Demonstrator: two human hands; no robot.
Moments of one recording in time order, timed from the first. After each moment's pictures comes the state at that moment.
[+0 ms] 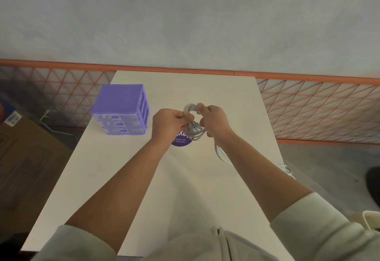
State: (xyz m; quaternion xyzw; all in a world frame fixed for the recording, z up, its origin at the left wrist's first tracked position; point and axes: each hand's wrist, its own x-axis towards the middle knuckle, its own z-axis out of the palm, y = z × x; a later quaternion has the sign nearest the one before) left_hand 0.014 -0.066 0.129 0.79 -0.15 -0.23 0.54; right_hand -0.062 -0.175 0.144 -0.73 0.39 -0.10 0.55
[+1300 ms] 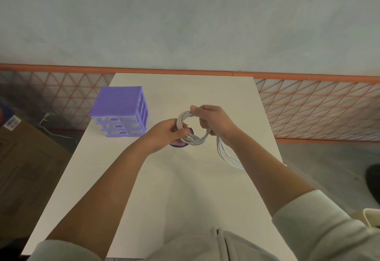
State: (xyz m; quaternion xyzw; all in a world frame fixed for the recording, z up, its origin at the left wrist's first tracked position) left_hand 0.025 -0.037 0.122 0.72 -0.28 -0.40 0.49; right_hand -0.079 -0.185 0.157 -0.73 0.27 -0.06 0.63
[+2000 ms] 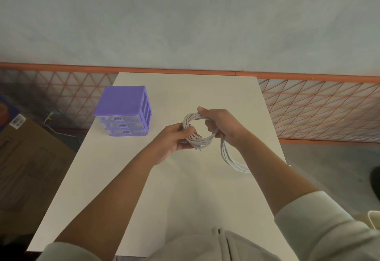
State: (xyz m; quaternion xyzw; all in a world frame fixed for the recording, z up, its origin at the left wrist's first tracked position) left_hand 0.007 -0.035 0.110 0.61 -0.19 -0.47 0.61; right_hand -0.082 -0.193 0.146 -0.68 0.28 -0.02 0.68
